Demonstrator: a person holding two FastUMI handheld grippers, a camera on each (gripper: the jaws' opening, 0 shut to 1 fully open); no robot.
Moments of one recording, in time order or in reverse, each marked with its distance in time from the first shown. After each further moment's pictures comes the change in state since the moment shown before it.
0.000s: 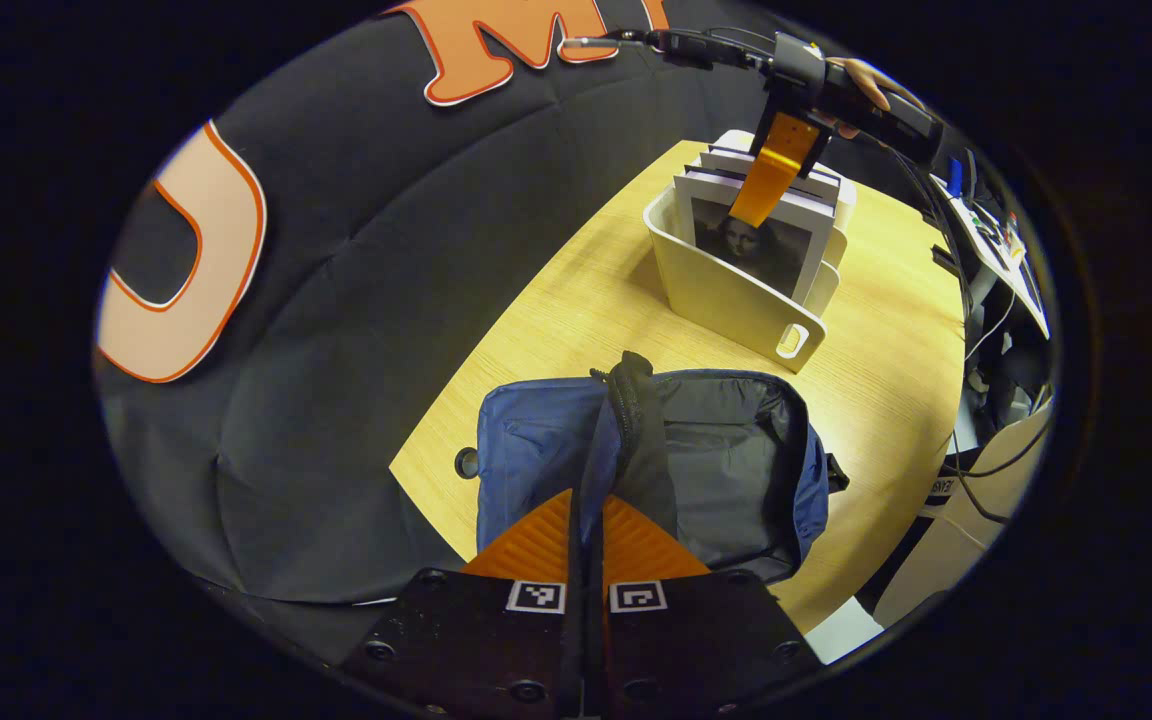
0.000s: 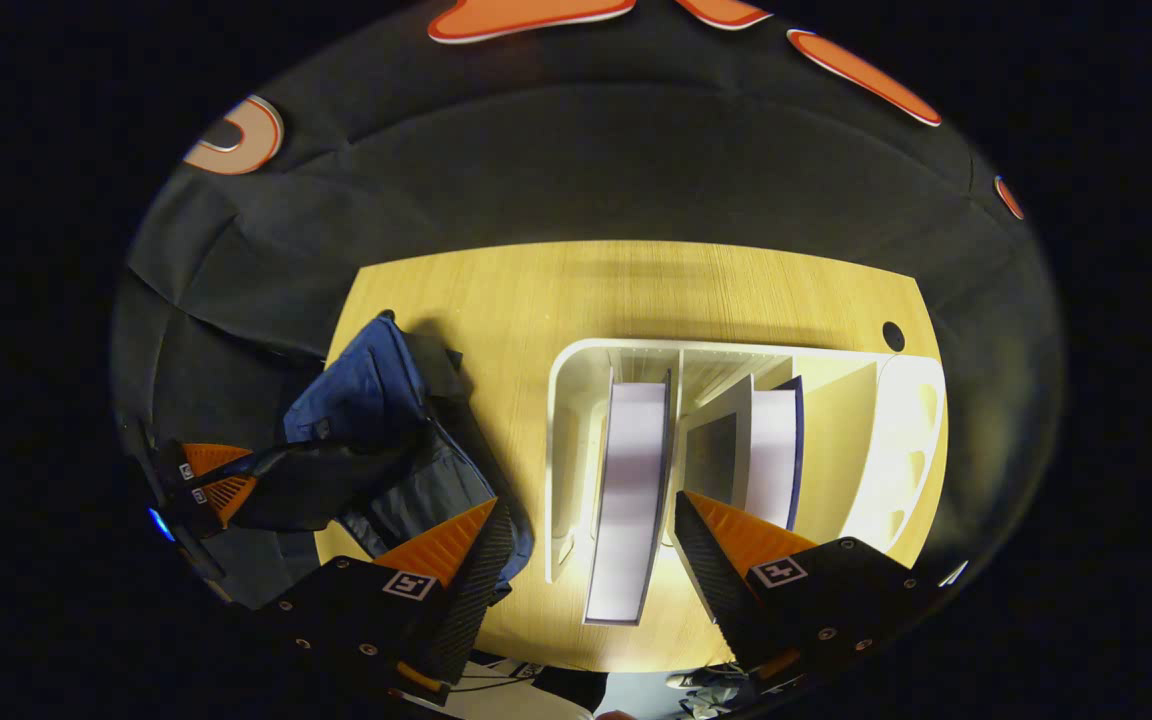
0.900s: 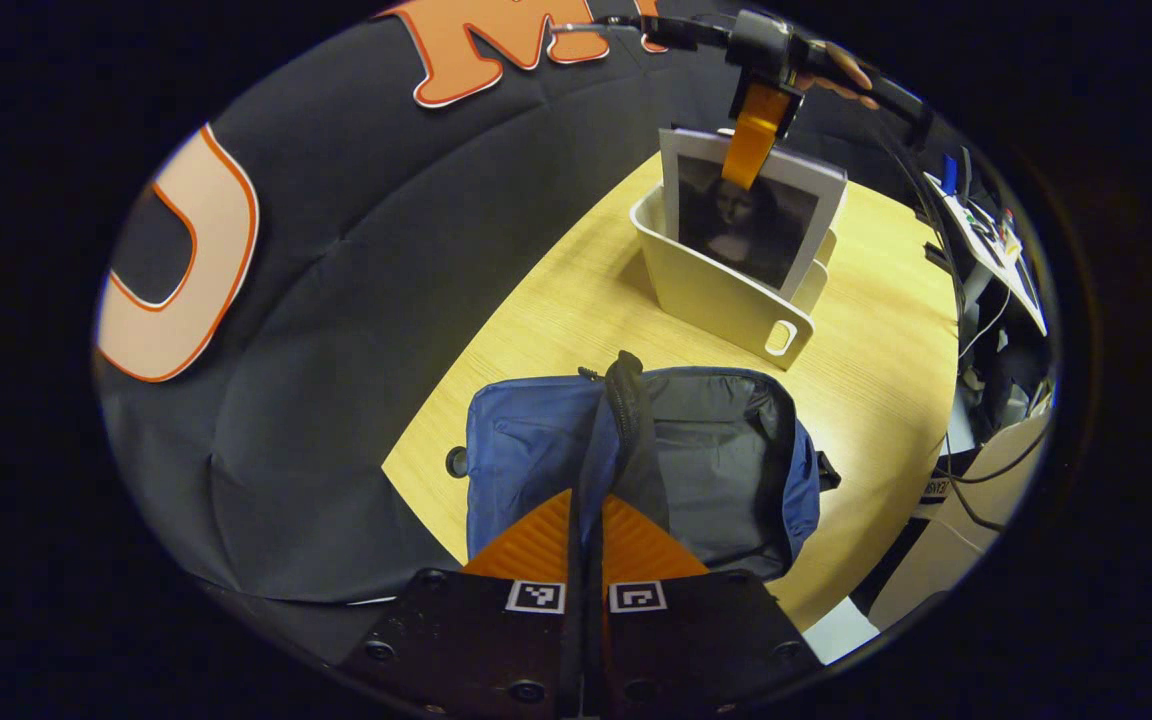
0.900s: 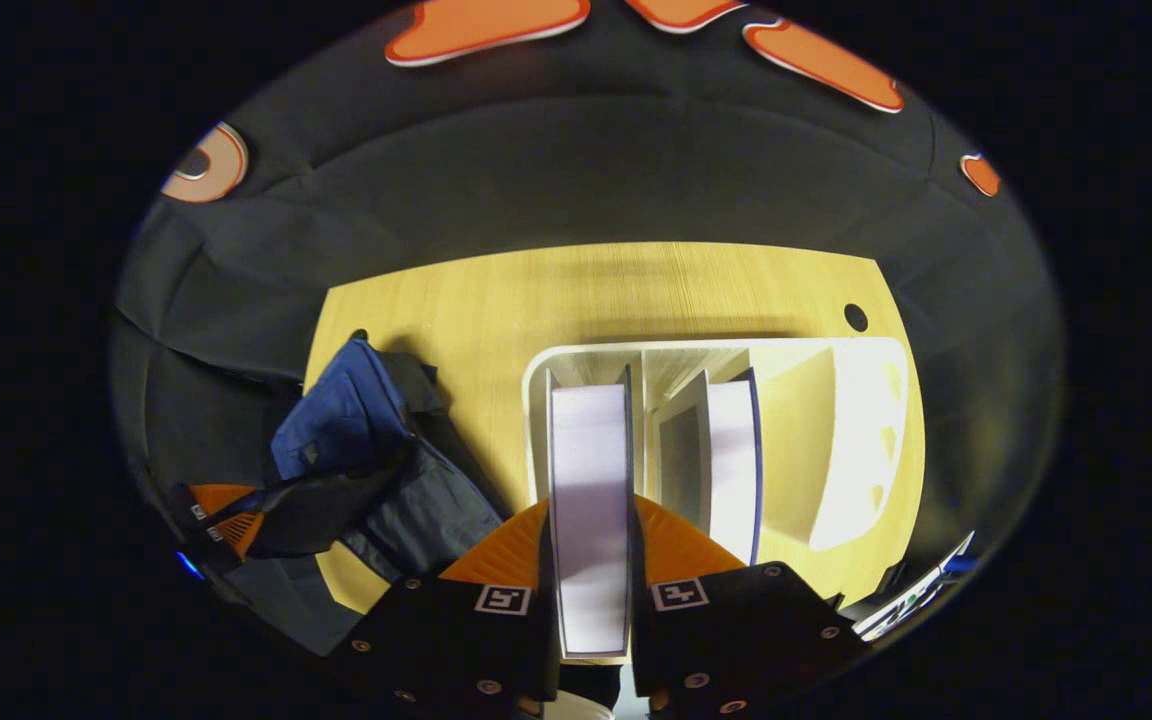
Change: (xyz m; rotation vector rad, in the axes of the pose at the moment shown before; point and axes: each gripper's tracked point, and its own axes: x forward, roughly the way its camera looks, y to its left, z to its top) left arm 0.000 -0.010 0.000 0.019 0.001 -0.018; right arm -0.054 -0.001 0.001 0.077 -0.061 -0.044
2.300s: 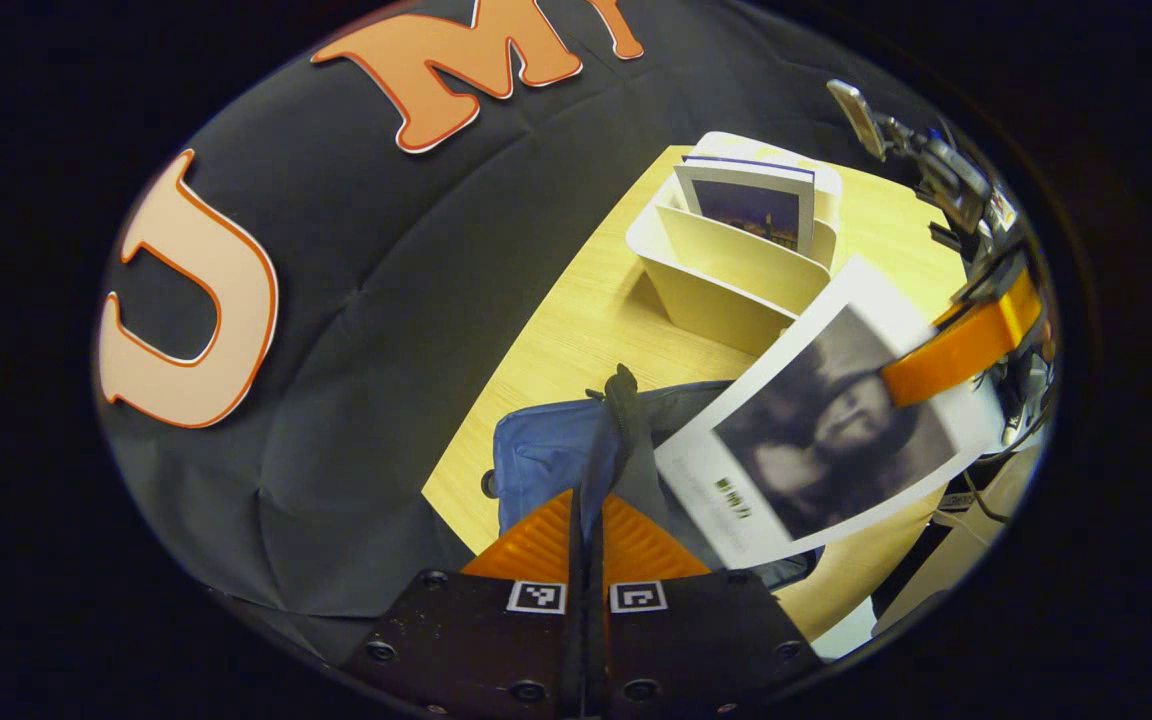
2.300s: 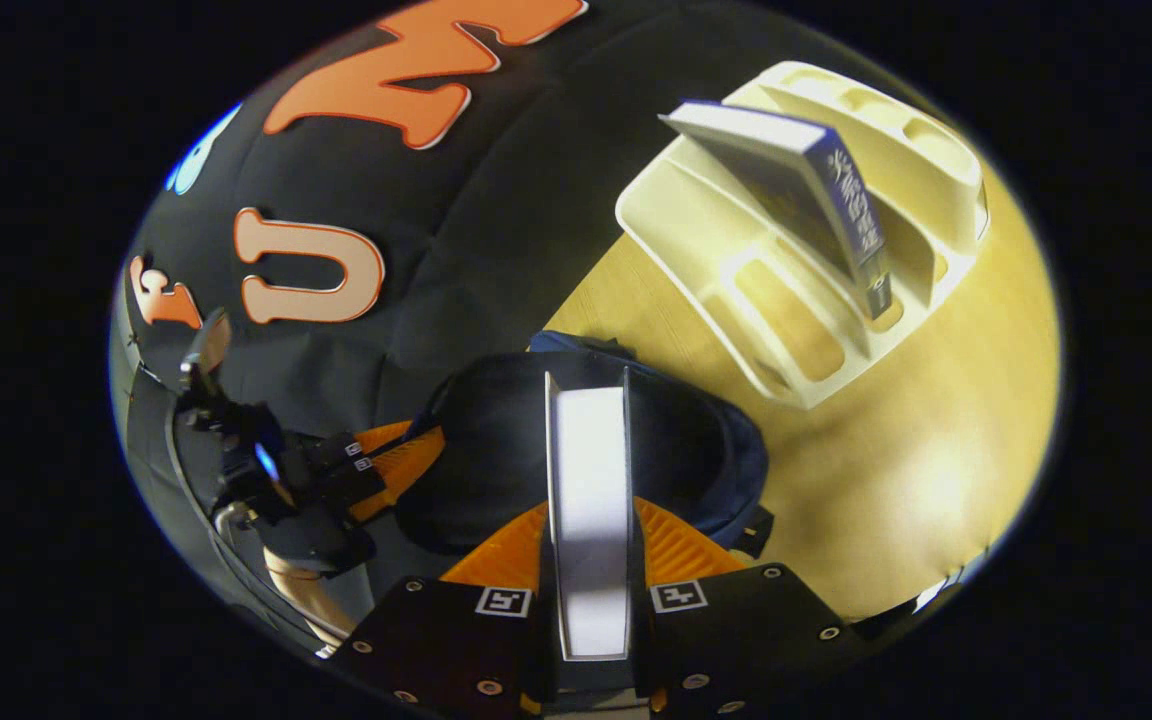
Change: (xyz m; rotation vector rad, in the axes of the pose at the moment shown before) left arm -0.022 -0.006 0.024 0.069 -0.046 0.104; right arm 0.040 0.150 -0.142 0.606 -0.216 0.658
